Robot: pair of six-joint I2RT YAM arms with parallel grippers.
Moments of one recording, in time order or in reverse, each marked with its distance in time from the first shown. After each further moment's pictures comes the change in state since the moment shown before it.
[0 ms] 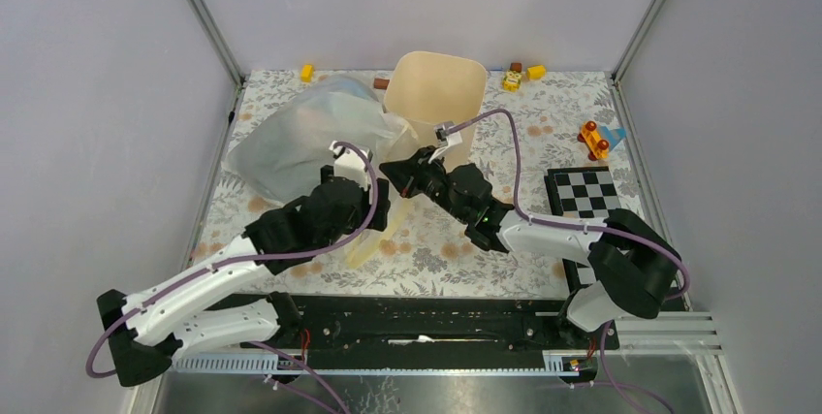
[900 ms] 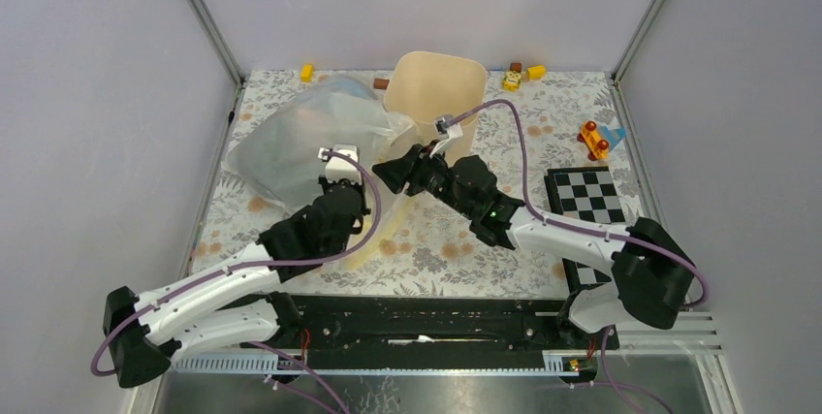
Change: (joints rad) left arm -0.002 0.001 -0.230 0.426 -0.312 0.111; right arm 0.000 -0.079 0.077 -0.205 -0.055 0.054
